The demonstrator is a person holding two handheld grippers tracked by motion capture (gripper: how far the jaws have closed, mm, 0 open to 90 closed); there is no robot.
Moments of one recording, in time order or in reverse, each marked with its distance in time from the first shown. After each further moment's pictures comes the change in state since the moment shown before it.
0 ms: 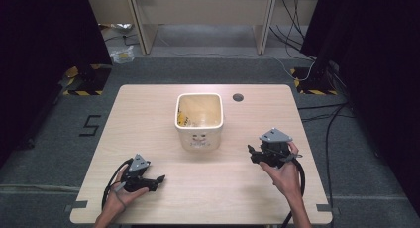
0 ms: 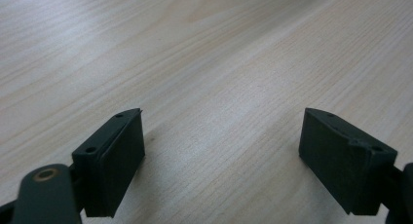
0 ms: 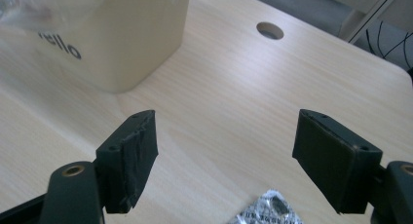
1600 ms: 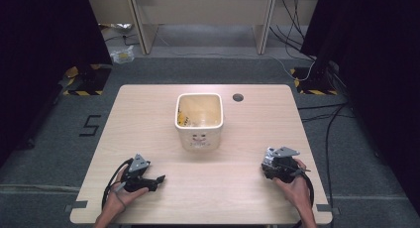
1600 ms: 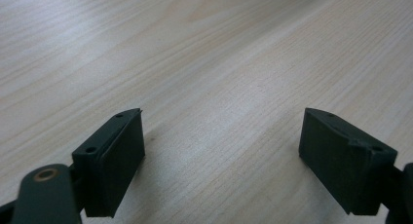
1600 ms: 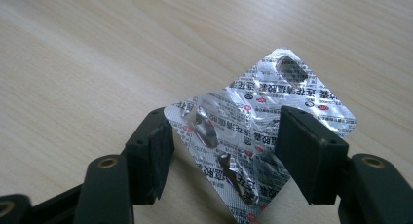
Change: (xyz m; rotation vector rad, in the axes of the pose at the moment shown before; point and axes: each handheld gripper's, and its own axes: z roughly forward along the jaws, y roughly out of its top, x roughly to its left) left arm 0.000 0.000 0.000 0.000 0.000 0.000; right arm -0.024 -0.085 0.026 0.196 0.039 0.058
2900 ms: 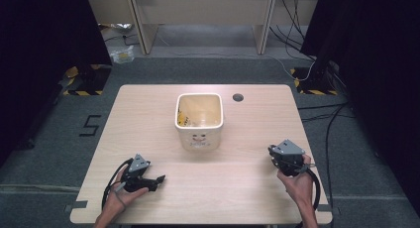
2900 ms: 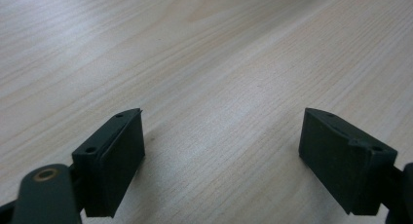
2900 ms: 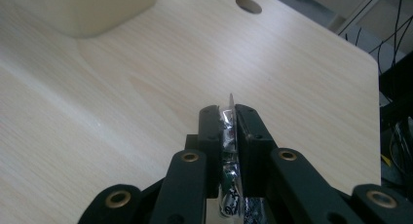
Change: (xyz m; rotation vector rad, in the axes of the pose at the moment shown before) left arm 0.000 0.000 0.000 0.000 0.000 0.000; right arm 0.003 0.031 -0.040 -0.192 -0.102 -0.144
